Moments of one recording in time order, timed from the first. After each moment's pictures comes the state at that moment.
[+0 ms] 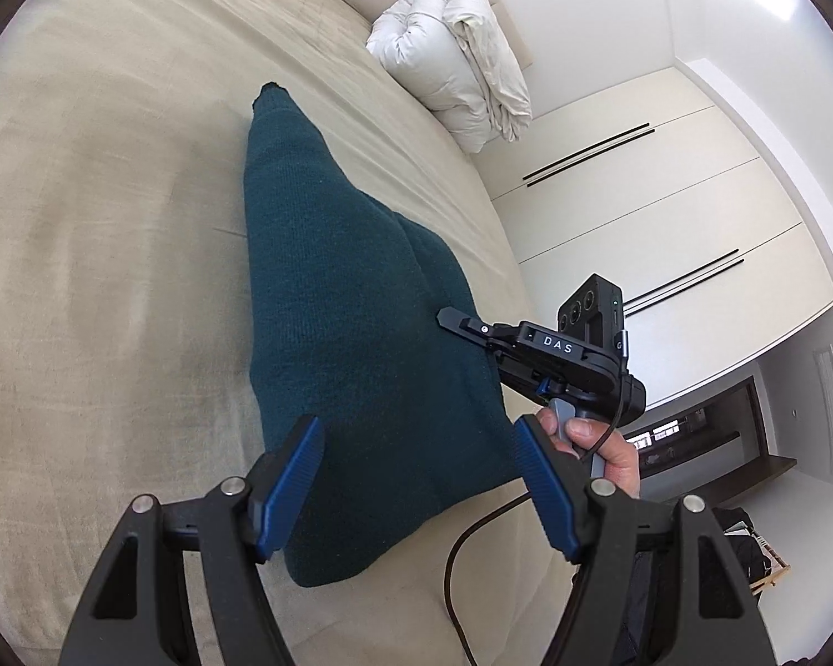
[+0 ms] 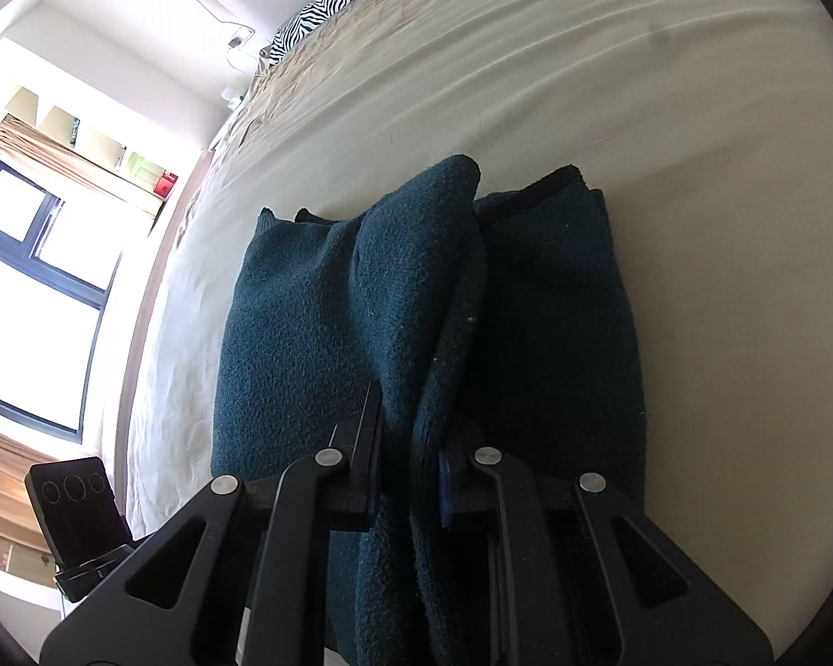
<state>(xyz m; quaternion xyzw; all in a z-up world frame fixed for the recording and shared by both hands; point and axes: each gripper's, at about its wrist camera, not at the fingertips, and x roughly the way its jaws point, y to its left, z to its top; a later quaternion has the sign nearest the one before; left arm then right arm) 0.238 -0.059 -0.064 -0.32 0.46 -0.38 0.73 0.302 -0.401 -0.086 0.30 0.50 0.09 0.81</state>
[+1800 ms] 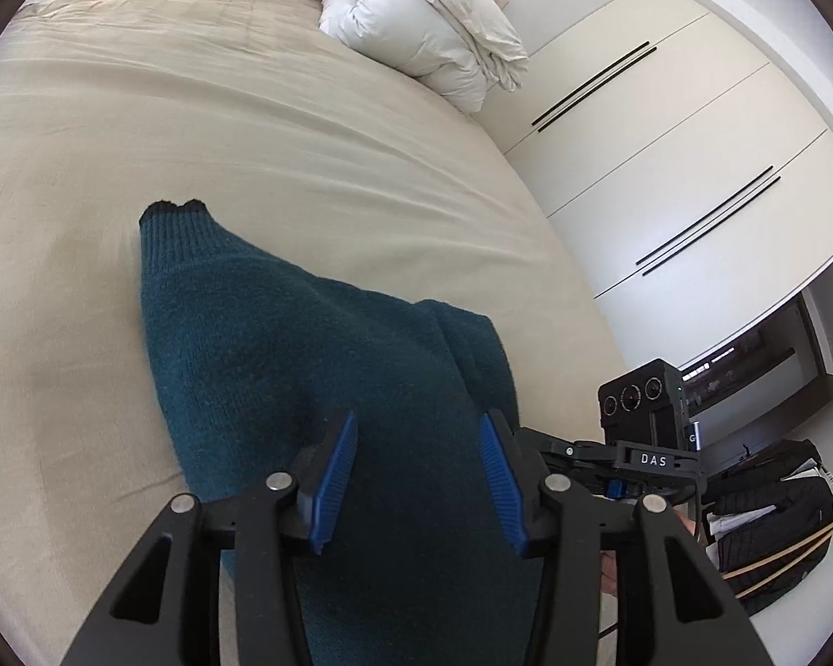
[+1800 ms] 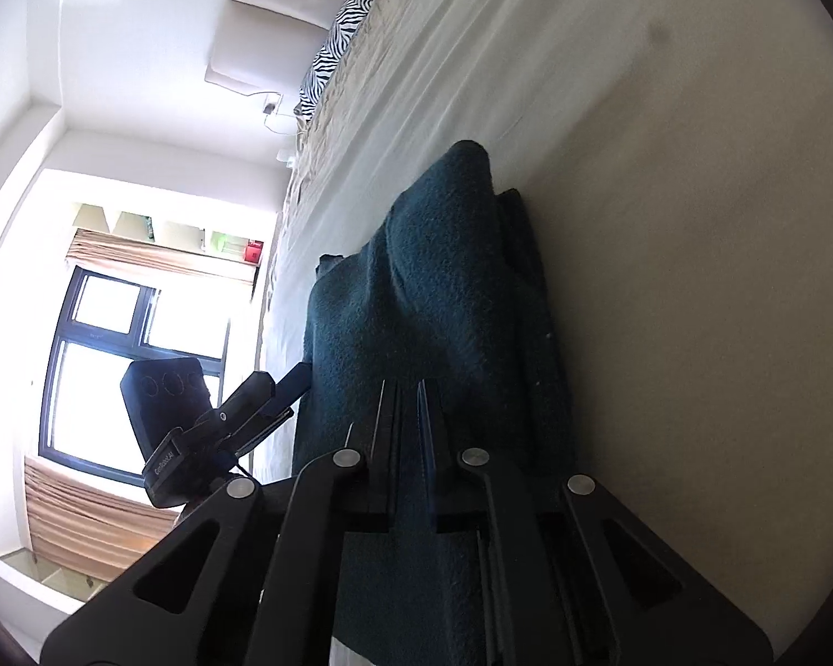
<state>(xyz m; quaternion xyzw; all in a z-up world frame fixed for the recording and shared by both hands) 0.389 -0.135 -0.070 -0.19 0.47 -0.41 0.76 0.249 -0.444 -0.086 0.47 0.43 0.19 0.75</state>
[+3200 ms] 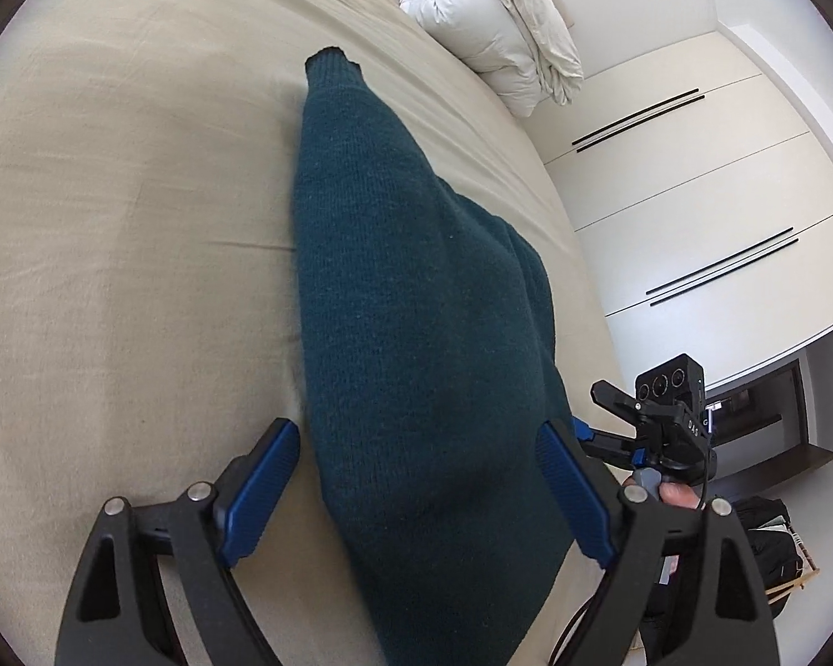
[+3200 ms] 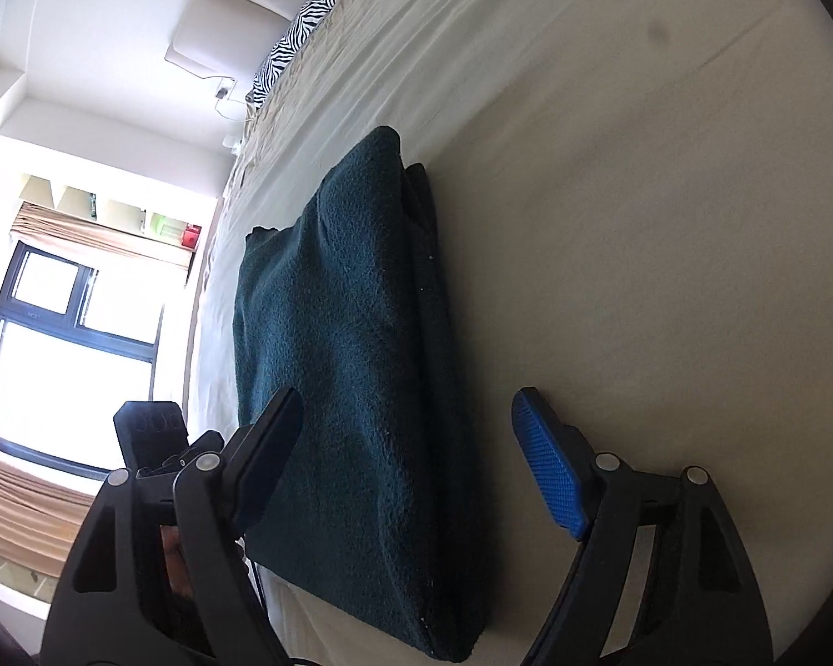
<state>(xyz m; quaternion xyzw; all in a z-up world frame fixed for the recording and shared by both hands) 0.338 -0.082 -0.128 -0.27 0.52 -0.35 0.73 0.197 -0.450 -0.056 0.41 0.48 0.11 0.77</state>
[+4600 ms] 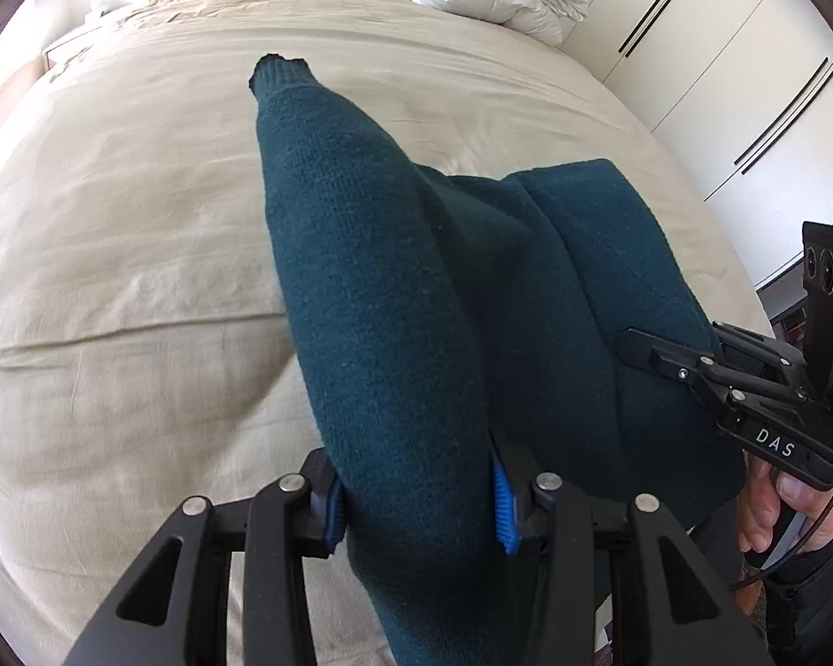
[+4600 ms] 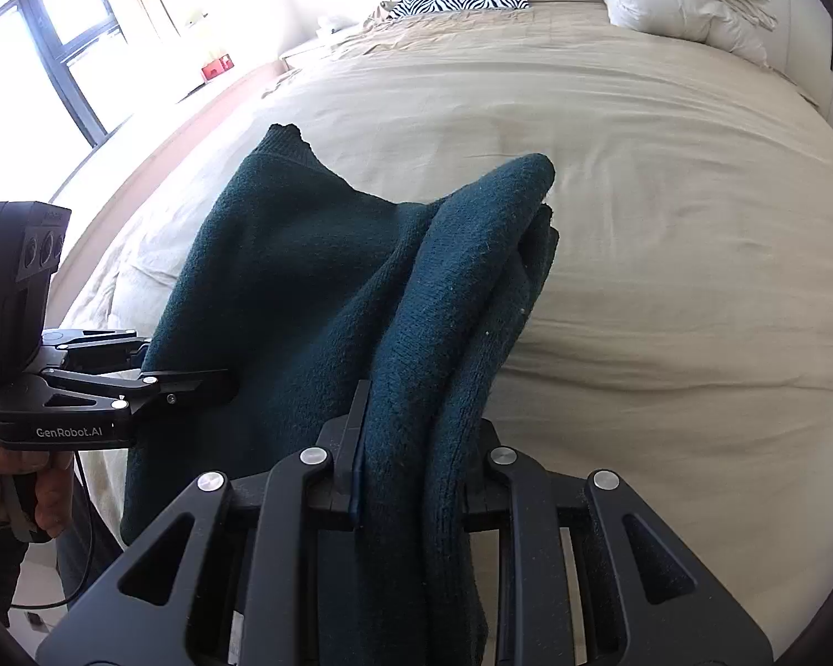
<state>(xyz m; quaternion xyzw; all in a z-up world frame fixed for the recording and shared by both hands) 0.095 0.034 -0.050 -0.03 0.54 -0.24 0.80 0.042 -0.110 0.052 0.07 0.48 0.12 0.87</state>
